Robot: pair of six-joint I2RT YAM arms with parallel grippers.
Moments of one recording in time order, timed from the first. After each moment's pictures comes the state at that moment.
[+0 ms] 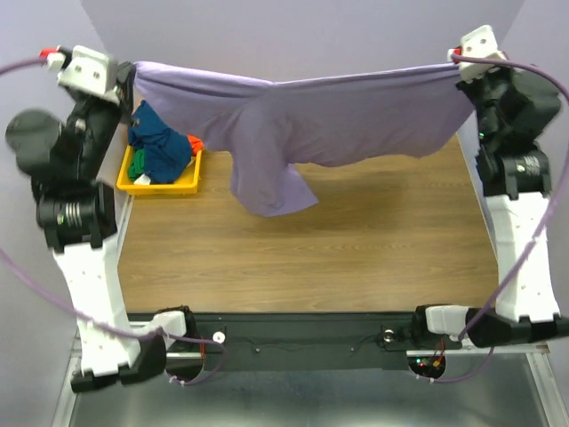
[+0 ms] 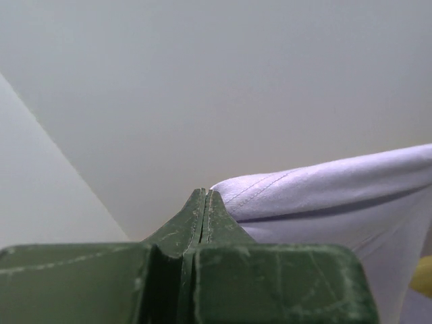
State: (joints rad) left arm 0.14 1.17 1.84 -0.35 0.43 0.16; right arm 0.05 1.30 1.79 -0.38 0.25 -0.83
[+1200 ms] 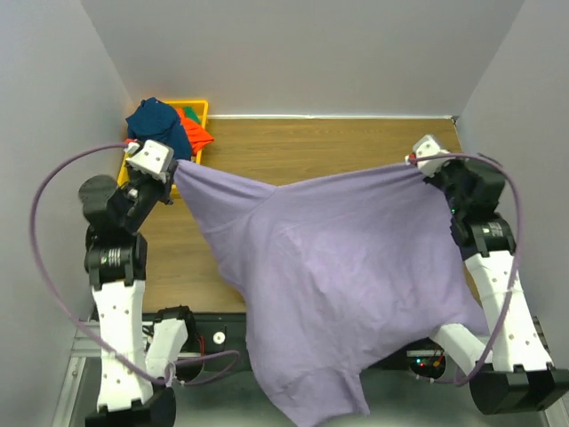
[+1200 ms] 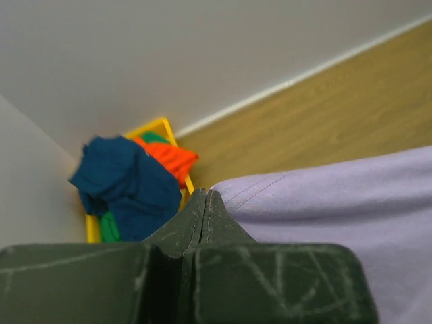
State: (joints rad) left arm 0.14 0.71 1.12 -0.37 0.50 0.26; right arm 0.05 0.86 1.10 -0.36 0.17 -0.99
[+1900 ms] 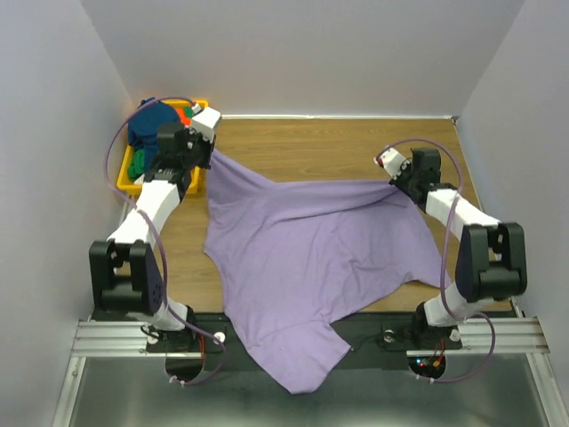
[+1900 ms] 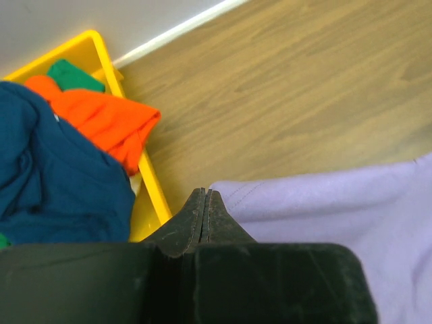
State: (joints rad) left arm -0.06 1.42 1.08 -0.03 0.27 0.32; right arm 0.03 1.52 0.93 -0.10 0.08 -0.89
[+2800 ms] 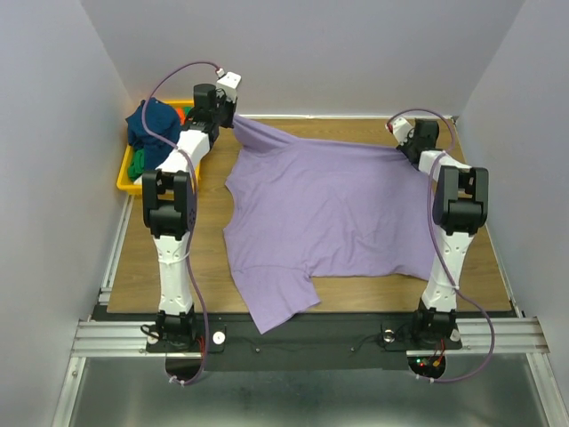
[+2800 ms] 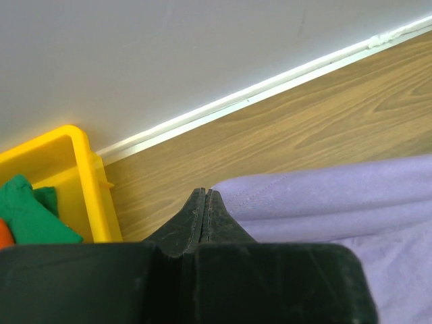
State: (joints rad) left arm -0.12 2.25 1.94 -0.04 0.19 0.21; right arm -0.10 2.27 1.63 -0.01 0.17 -0.87
